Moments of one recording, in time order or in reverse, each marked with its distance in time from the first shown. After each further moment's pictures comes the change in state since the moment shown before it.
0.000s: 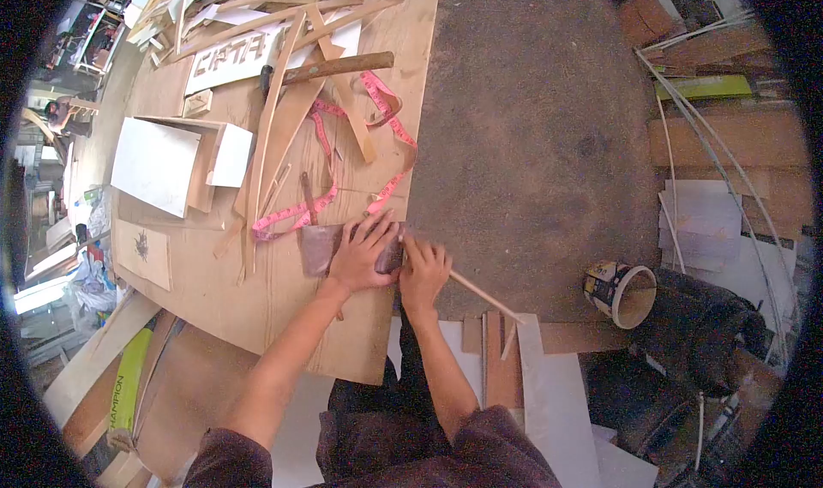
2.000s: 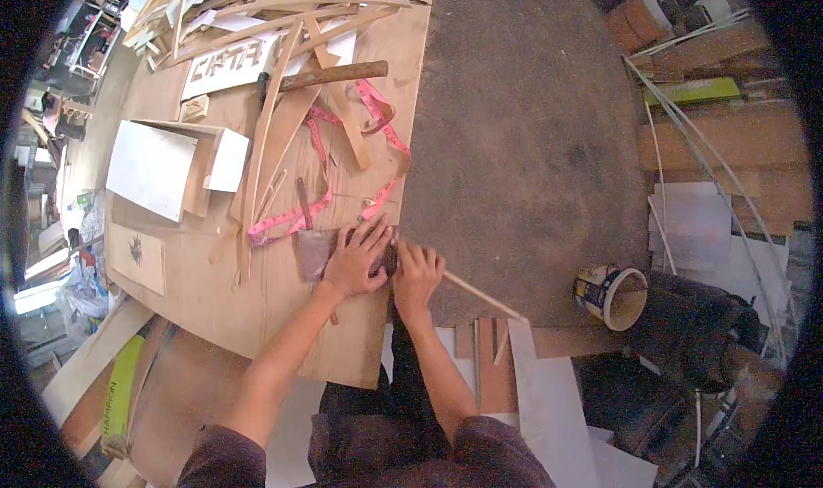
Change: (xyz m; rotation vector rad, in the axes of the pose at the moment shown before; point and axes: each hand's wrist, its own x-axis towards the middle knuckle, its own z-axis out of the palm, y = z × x) left_hand -0.003 0.000 0.002 0.052 -0.076 0.032; right_hand 0.007 -0.001 0.001 -0.068 0.021 -0.062
